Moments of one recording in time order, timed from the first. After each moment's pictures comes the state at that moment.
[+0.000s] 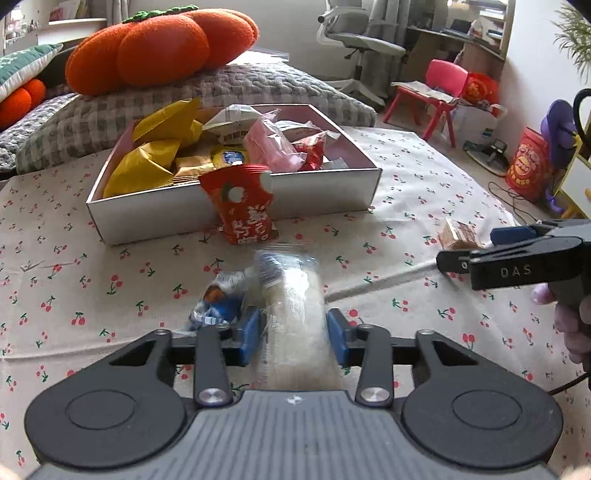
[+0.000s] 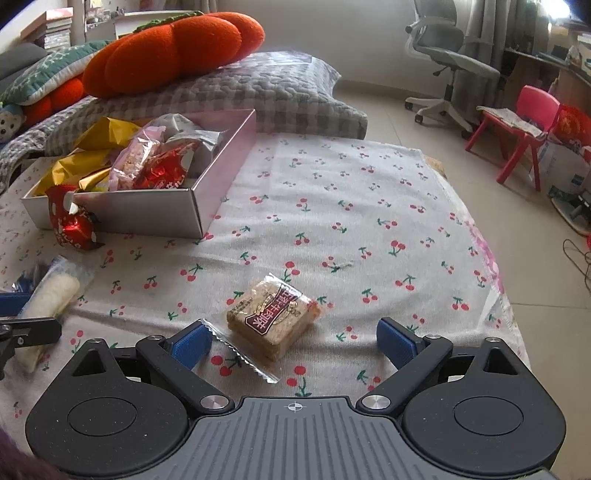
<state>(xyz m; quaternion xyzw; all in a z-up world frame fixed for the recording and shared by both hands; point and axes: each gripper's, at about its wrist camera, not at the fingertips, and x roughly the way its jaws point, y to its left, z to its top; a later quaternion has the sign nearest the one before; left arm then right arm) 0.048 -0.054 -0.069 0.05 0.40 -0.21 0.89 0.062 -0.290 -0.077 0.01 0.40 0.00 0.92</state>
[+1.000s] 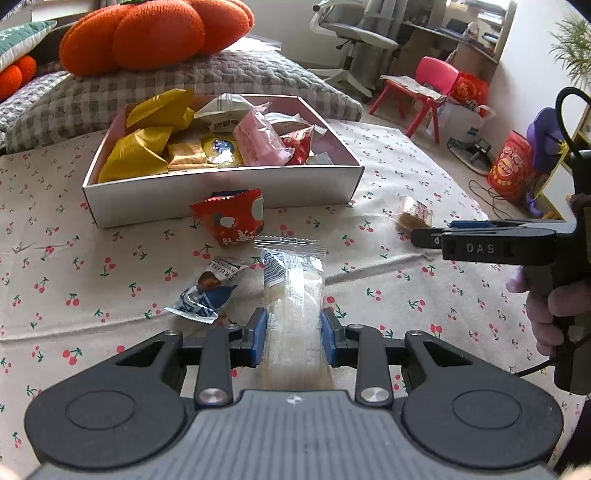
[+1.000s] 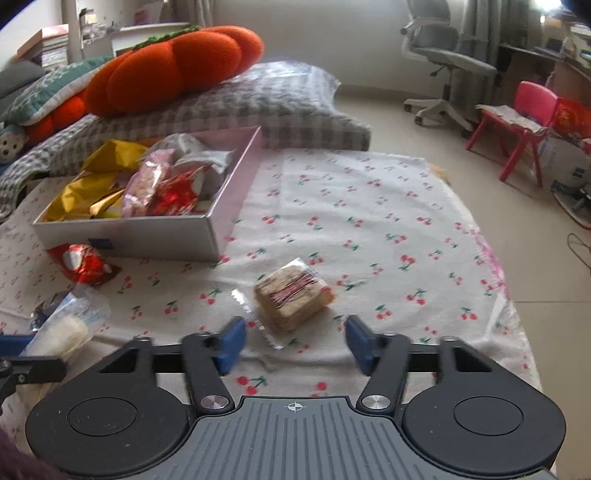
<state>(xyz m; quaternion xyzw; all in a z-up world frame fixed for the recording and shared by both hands) 0.049 -0.048 -0.059 0.02 0.43 -0.23 0.87 0.064 -0.286 -0.063 0.03 0.39 0.01 0.92</state>
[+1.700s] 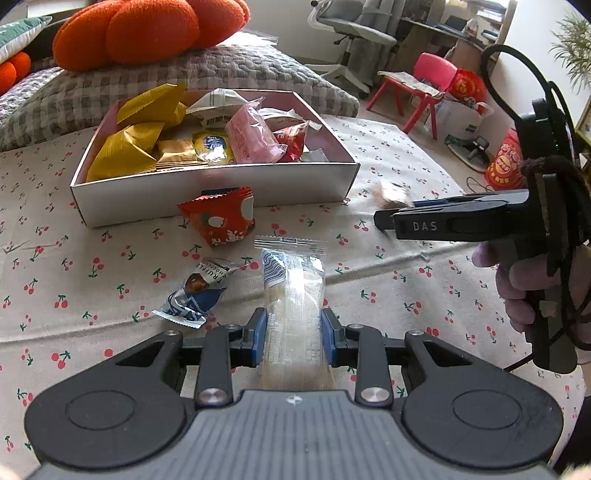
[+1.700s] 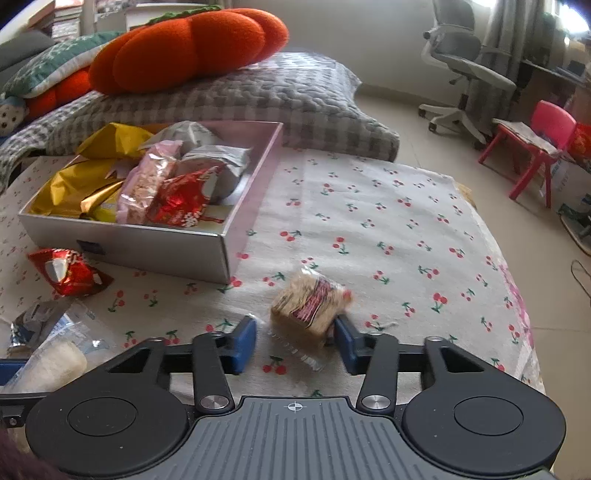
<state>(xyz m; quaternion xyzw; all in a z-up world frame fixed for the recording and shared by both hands) 0.051 -0.053 -0.059 0.01 0.44 -0.24 0.87 0.104 -0.259 -0.068 -0.02 0.40 0.02 0.92</state>
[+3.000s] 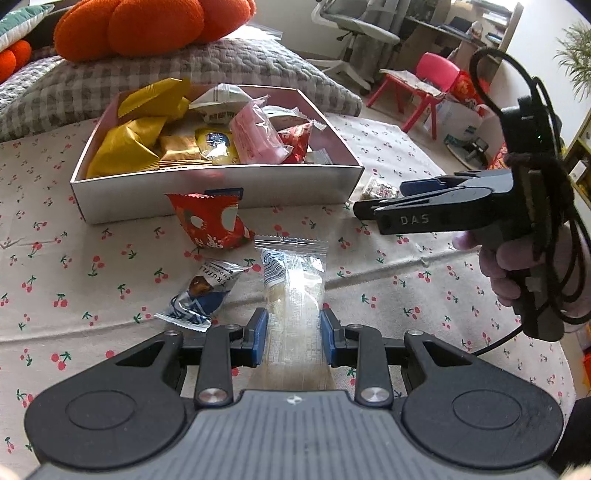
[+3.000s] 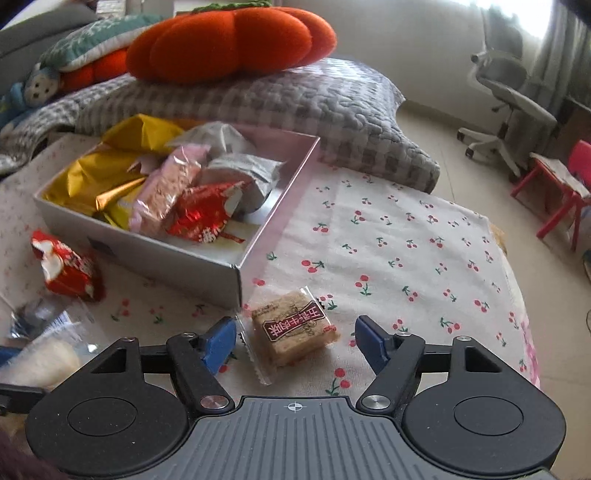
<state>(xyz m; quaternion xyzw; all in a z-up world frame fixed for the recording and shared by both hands) 0.062 -0.049 -0.059 0.00 0.45 -0.24 0.86 0.129 -0.258 -0.068 -0.07 0.39 0.08 0.91</state>
